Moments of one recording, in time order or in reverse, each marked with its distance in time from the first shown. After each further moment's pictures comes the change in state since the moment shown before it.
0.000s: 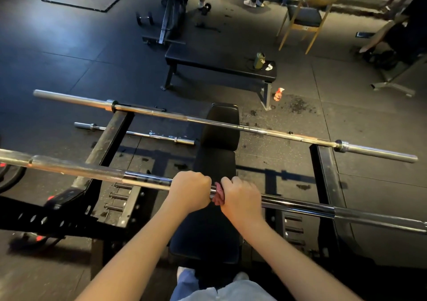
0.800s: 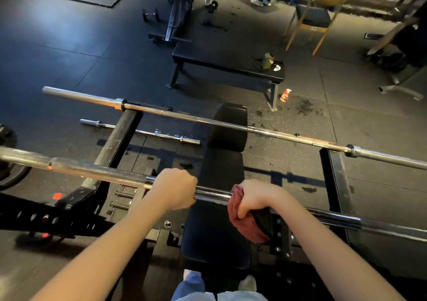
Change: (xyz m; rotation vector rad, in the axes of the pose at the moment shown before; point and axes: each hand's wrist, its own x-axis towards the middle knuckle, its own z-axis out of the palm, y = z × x) left_hand -0.020 -0.081 0.002 -0.015 -0.118 0.013; right_hand 0.067 0.003 -0.030 0.371 -1.046 0.150
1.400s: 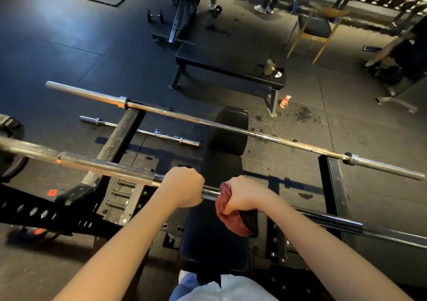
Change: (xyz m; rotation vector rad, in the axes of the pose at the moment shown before) left_hand 0.004 -0.001 0.001 -0.057 -0.036 0.023; right_hand 0.007 -0.037 0.012 -0.097 0.107 -0.095
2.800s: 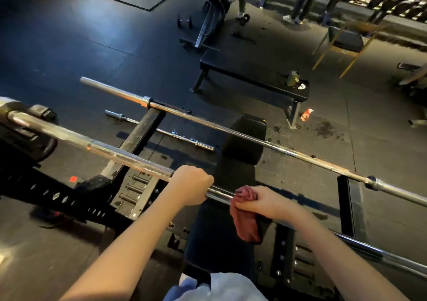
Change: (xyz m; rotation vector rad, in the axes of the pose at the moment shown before) left_hand -0.002 -0.012 -0.008 0.022 0.063 -0.030; right_hand -0.003 0.028 -0.014 0.448 -0.073 -0.111
